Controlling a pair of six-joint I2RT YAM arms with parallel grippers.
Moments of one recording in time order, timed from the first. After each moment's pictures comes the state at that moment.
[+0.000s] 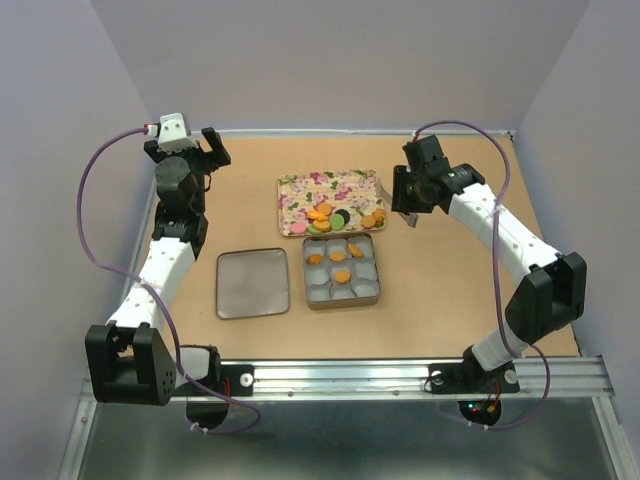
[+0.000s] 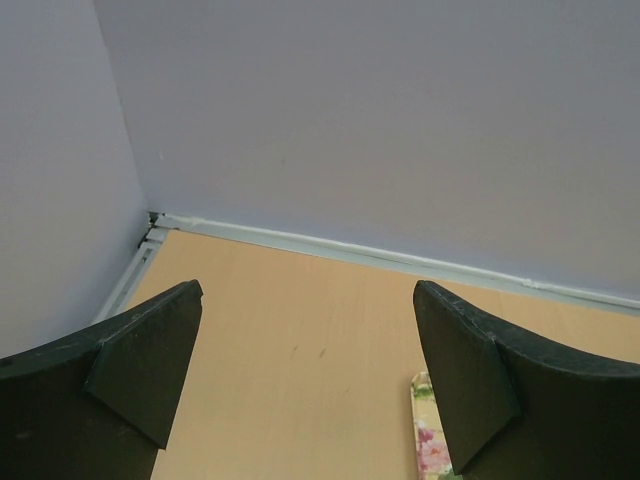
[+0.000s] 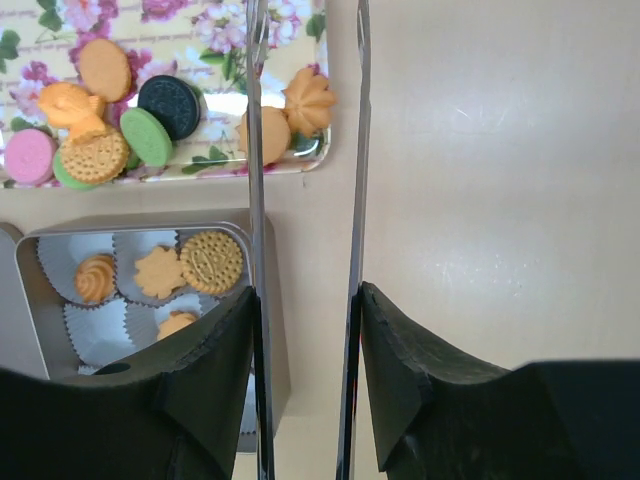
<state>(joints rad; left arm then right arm) -0.08 1.22 0.94 0.40 -0.21 -0.13 0.43 1.57 1.46 -0.78 0.11 0.41</state>
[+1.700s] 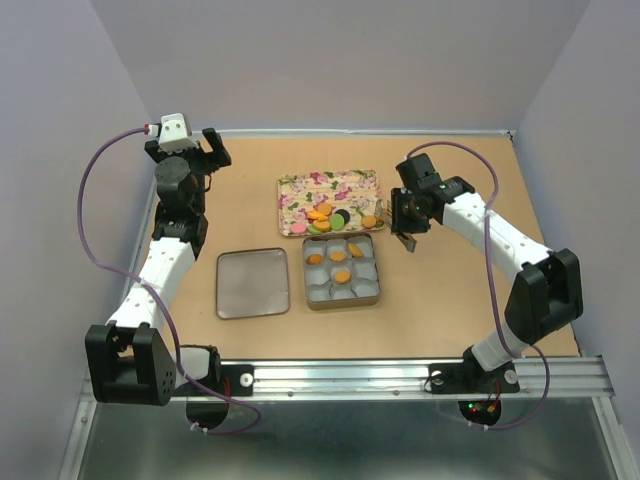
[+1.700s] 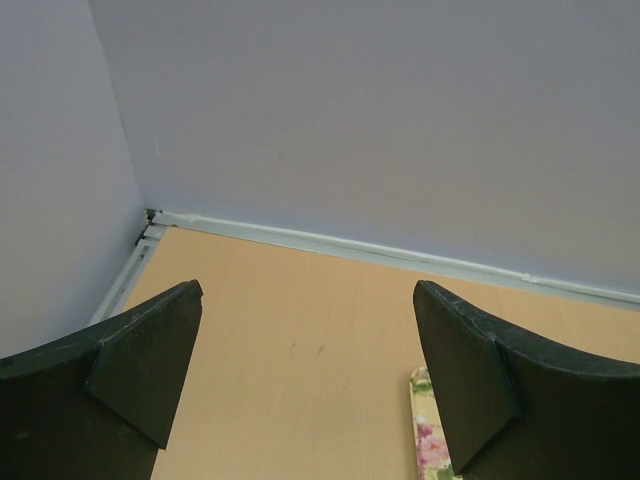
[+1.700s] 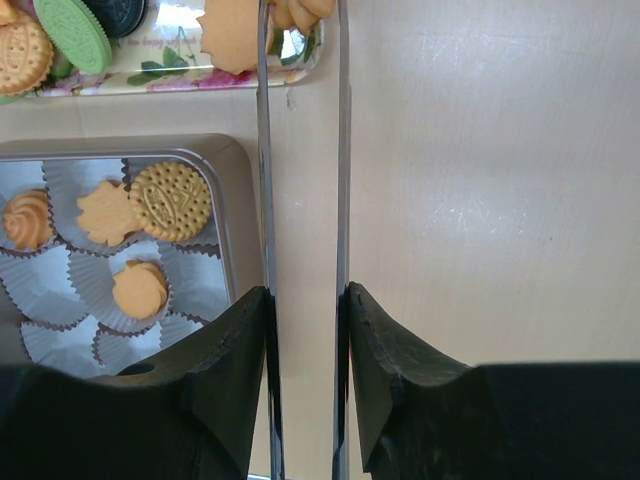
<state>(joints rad) -0.08 1.22 0.94 0.39 -0.20 -0.13 0.44 1.58 1.33 -0.80 0.11 0.40</state>
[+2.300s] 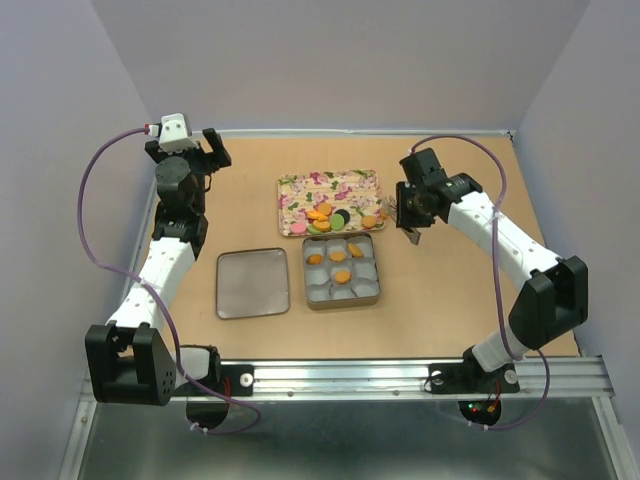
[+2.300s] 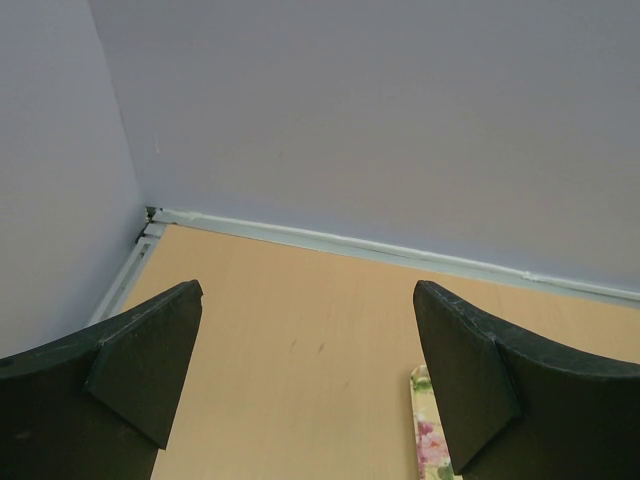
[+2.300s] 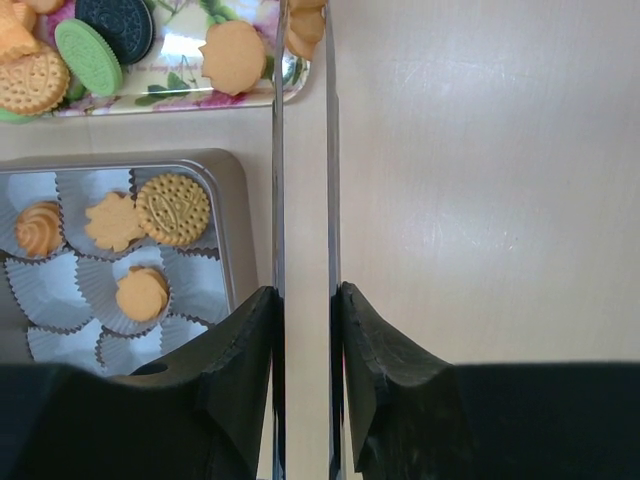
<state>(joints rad) -0.08 1.22 0.94 0.39 -0.20 -0.13 0.44 1.54 1.37 -0.83 0.16 0.39</state>
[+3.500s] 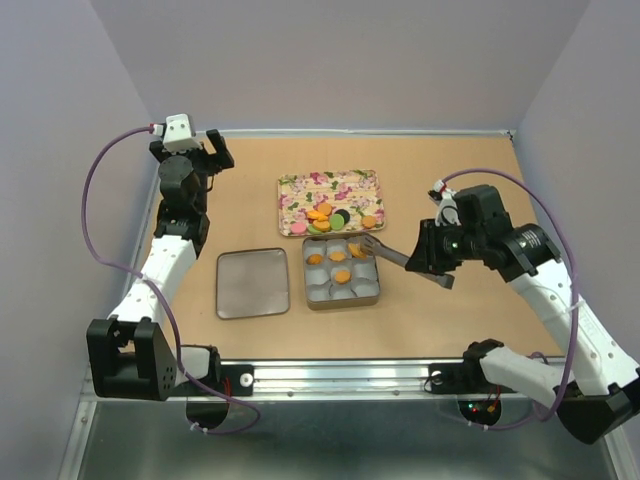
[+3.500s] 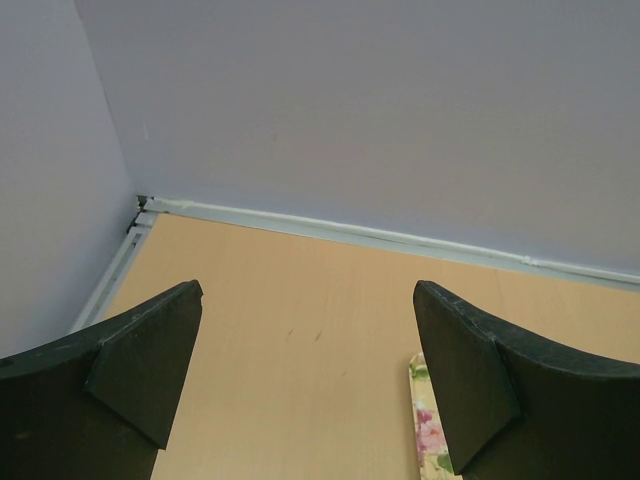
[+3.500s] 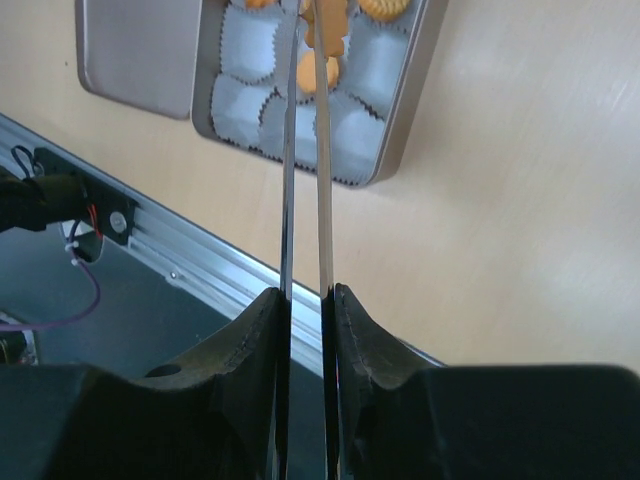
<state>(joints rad) -0.09 1.24 0.94 0.38 -0.18 -0.13 0.44 1.03 1.21 -1.03 -0.33 0.36</state>
